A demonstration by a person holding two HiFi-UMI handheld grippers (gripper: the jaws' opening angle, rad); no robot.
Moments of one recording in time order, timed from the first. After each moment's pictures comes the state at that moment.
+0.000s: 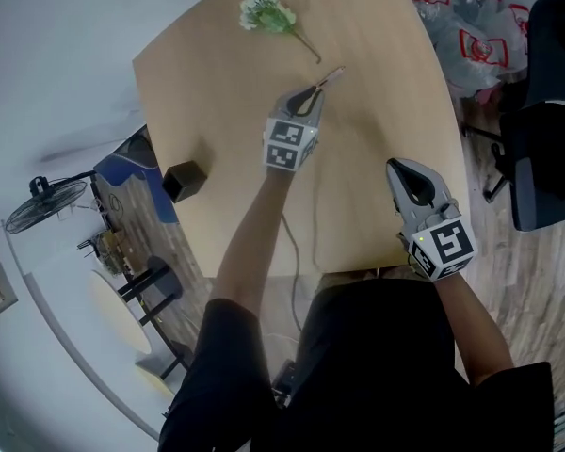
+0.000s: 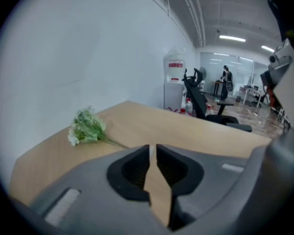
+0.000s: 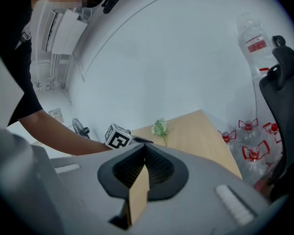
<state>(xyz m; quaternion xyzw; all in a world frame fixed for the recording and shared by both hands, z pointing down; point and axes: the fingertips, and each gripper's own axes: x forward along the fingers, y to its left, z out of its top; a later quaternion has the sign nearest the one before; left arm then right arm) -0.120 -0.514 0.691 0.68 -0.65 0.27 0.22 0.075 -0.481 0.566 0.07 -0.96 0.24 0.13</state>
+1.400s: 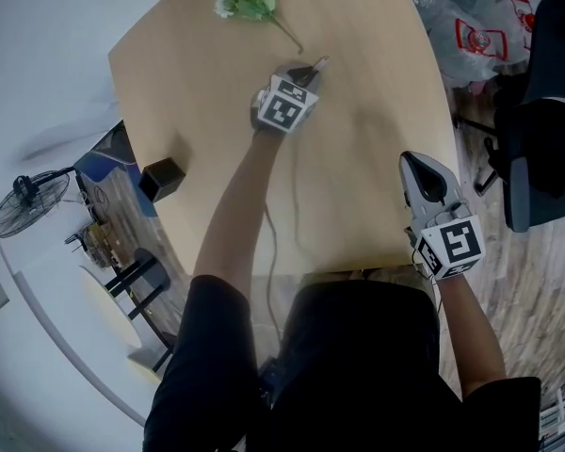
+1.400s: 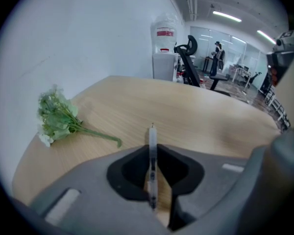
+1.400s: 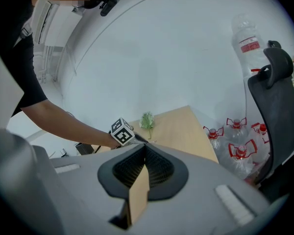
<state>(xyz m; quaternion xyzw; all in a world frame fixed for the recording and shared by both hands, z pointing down) -0.128 -0.555 0.789 0.69 -0.55 0.39 0.28 0.097 -0.520 0.623 0.10 -0.95 0.23 0.17</state>
